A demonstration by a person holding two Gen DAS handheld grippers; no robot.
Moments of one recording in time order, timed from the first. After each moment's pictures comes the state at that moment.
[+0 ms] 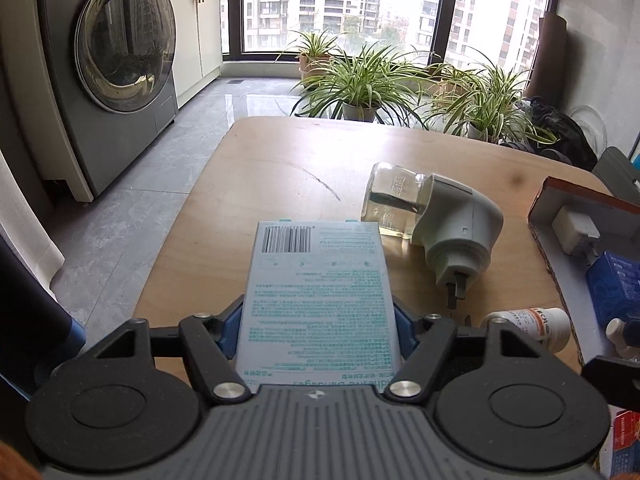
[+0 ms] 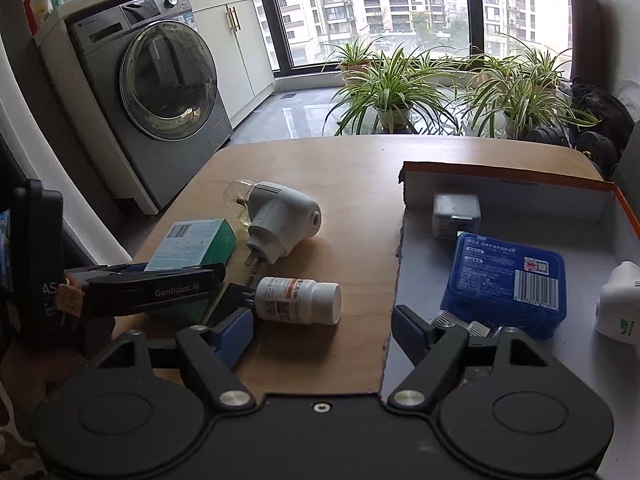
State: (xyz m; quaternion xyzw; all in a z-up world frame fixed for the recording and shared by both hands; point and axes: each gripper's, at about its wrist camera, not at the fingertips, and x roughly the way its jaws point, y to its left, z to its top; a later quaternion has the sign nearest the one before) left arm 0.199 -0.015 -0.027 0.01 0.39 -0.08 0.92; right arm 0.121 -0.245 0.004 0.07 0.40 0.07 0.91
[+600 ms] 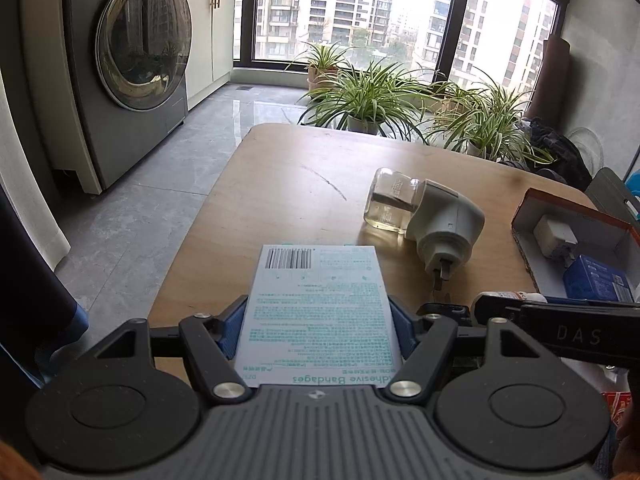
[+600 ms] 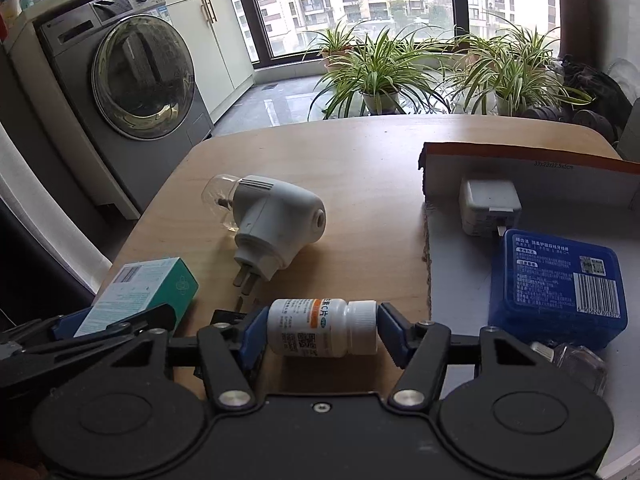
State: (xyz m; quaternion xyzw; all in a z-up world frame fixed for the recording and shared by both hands) left arm 0.179 -0.010 -0.011 -0.01 0.38 -0.08 0.92; right arm 0.154 -0.231 -0.021 0.08 0.42 0.04 0.90
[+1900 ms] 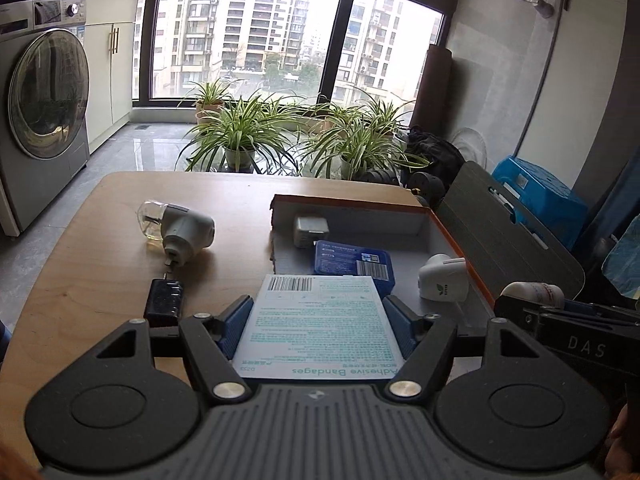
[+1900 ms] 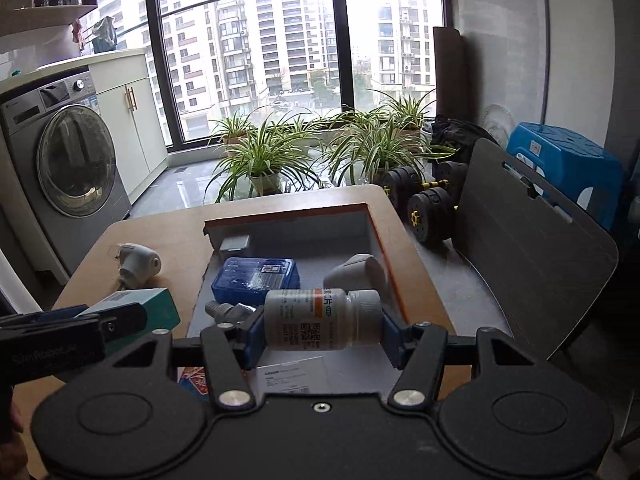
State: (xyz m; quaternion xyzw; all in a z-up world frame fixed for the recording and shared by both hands) left arm 0.070 -0.156 0.040 -0.01 0.33 -0.22 0.92; right arm -0.036 -0.387 0.065 0.09 0.30 -0.11 0.94
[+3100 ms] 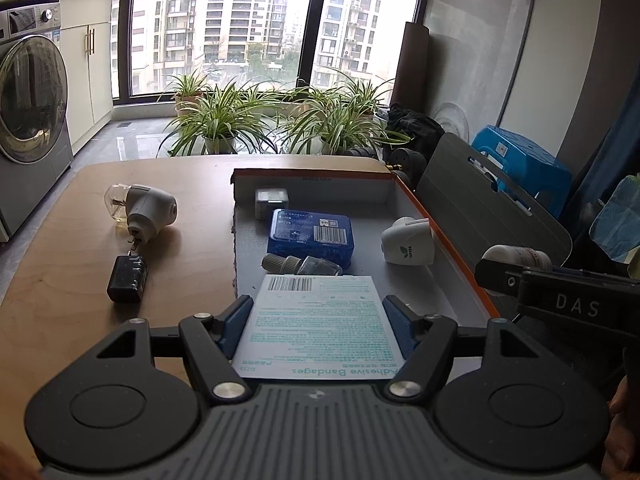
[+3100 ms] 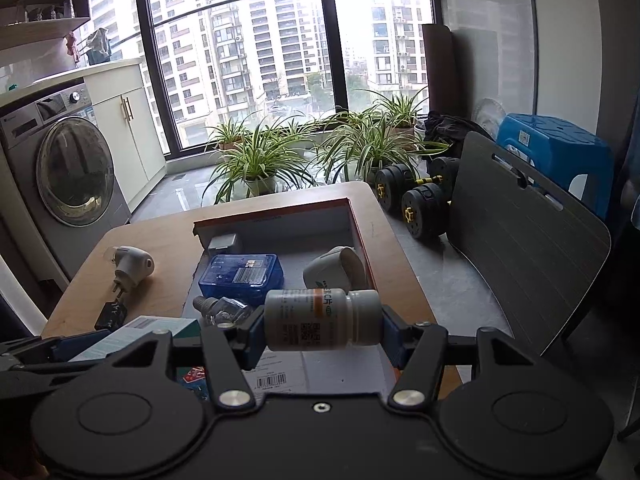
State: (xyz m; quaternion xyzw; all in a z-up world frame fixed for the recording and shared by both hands) left arm 0.043 -0.182 0.029 0.01 0.34 -0.23 0.91; right arm -0.048 -0.398 0.059 0.10 0.30 -0.10 0.94
